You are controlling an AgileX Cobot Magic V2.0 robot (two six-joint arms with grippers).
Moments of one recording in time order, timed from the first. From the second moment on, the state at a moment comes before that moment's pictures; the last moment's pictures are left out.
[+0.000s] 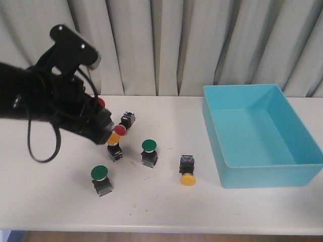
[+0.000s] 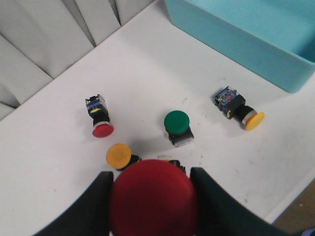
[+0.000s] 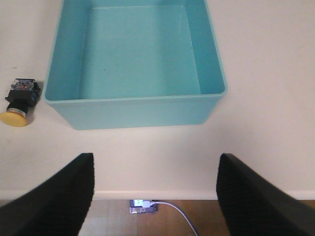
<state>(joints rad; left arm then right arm) -0.53 1.32 -1.16 0.03 0.68 0.15 0.01 0.63 -0.61 -0.10 0.76 0.08</state>
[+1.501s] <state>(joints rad) -0.59 1.27 -0.91 -1.21 0.80 1.73 0.55 1.14 -0.74 0.94 0.71 -1.55</state>
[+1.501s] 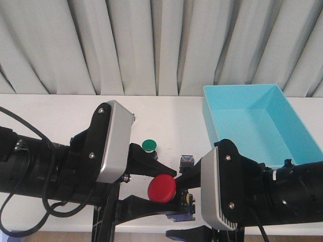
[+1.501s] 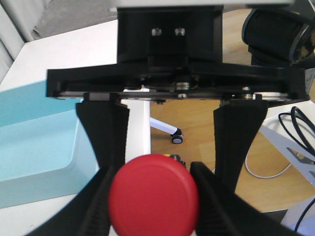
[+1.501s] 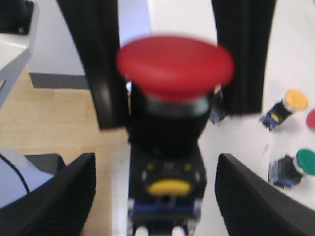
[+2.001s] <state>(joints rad) -0.59 1.27 -0.91 -1.21 0.80 1.73 0.55 1.14 -0.74 0.99 0.69 -1.60</state>
